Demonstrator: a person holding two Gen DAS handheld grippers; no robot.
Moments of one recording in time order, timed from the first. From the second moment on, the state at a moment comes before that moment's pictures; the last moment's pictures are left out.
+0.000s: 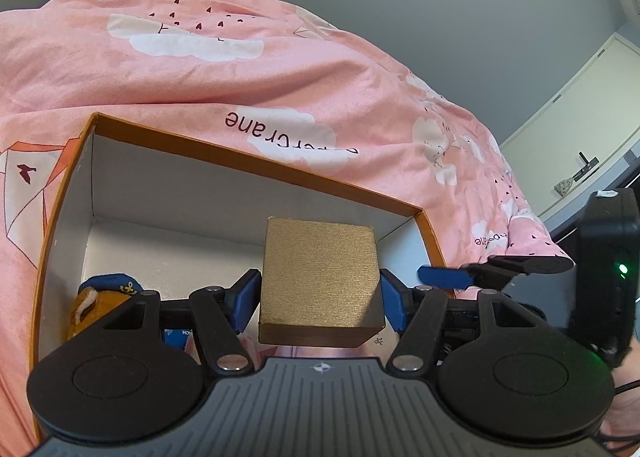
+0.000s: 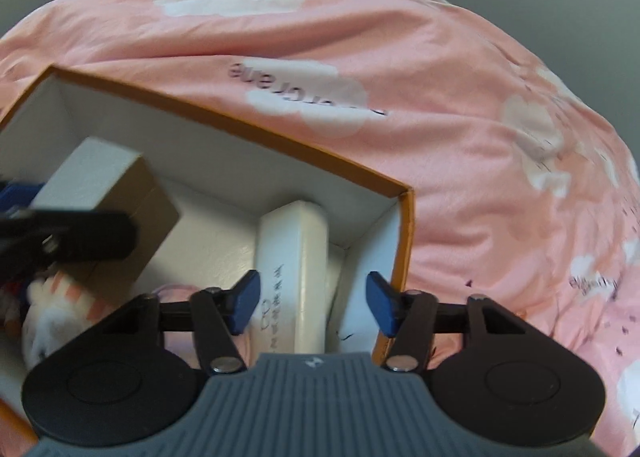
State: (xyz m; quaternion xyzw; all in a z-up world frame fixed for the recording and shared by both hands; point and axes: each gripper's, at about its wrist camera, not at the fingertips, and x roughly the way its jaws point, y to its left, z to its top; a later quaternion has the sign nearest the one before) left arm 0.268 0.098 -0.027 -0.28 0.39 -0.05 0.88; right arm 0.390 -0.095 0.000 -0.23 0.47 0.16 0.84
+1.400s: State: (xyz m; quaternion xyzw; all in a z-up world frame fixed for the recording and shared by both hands) left arm 0.263 0.073 -0.023 -0.27 0.42 -0.08 0.86; right arm 0.373 -0.112 -0.014 -0.24 0.48 0.27 0.81
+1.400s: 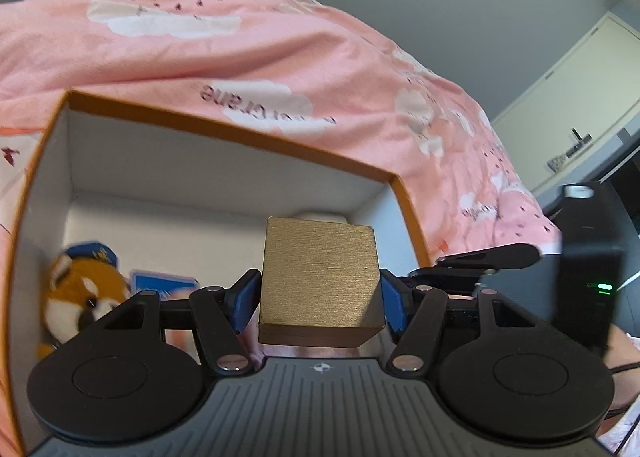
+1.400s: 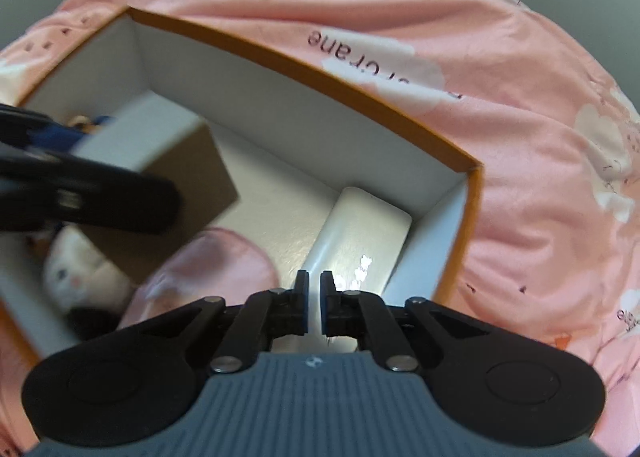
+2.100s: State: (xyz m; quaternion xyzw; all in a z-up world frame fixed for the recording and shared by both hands) left arm 0.261 0.052 -0.041 -0.28 0.48 -0.09 0.83; right arm 0.312 -0.138 0.001 -0.18 0.47 0.31 0.81
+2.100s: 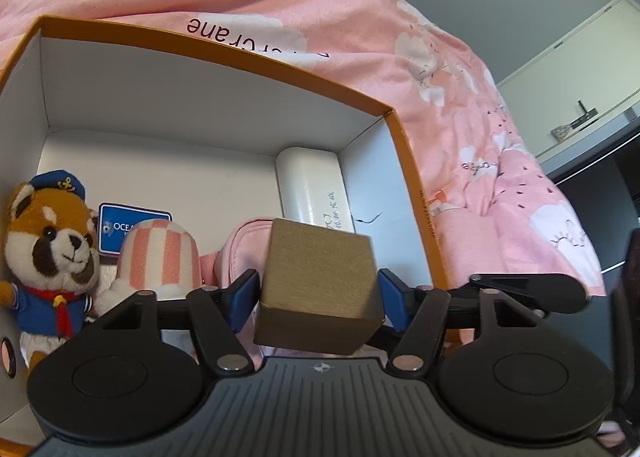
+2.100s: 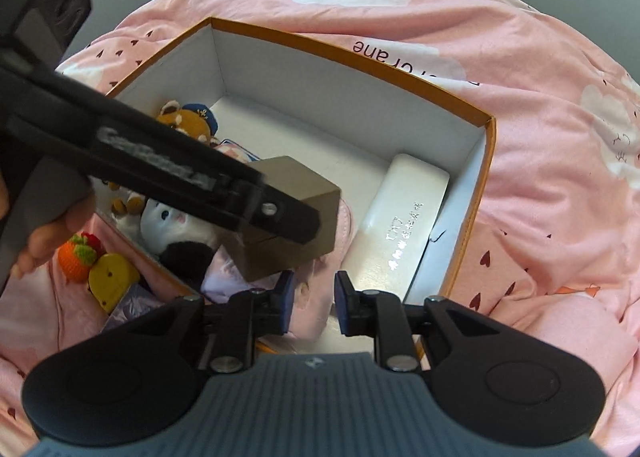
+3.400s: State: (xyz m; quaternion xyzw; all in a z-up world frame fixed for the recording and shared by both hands) left arm 0.213 0.115 -0.014 -0.30 0.40 -0.06 0.86; right arm 0.306 -0.093 -0.009 0.01 0.53 0.15 0.83
